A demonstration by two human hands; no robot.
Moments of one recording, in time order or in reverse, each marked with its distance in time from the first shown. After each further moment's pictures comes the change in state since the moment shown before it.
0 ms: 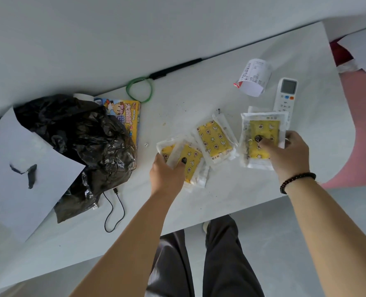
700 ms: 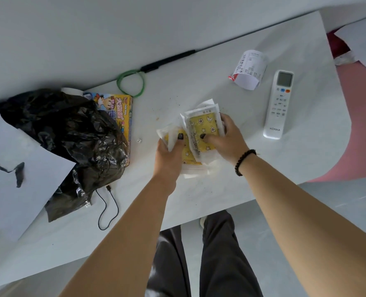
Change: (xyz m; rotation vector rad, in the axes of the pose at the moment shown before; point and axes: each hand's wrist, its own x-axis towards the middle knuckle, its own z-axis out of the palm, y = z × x) left_hand 0.012 0.017 0.019 -0.468 -0.154 -0.061; right_hand 0.002 -0.009 0.078 -0.003 -0.506 -0.046
